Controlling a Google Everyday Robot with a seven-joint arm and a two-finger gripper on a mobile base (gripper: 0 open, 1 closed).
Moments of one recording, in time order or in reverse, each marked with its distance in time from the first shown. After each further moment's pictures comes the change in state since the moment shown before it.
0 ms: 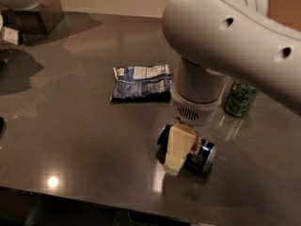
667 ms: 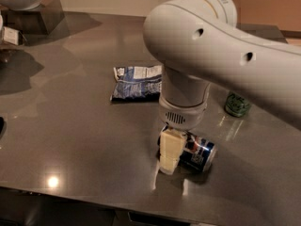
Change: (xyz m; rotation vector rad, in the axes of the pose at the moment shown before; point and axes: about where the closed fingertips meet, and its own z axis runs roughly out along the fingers) arm -0.013 0.009 0.020 -0.045 0.060 -0.019
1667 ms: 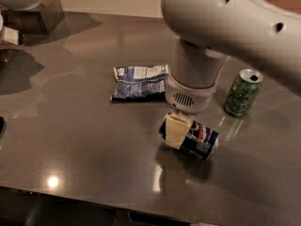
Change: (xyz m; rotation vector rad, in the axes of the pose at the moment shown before) arm -0.006 -0.009 -0.029 -0.030 -0.083 0.004
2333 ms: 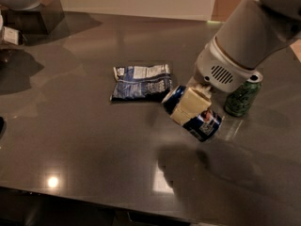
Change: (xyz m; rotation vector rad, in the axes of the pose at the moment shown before) arm -0.006 -0.017 -0.057 -0.041 -0.375 -0.013
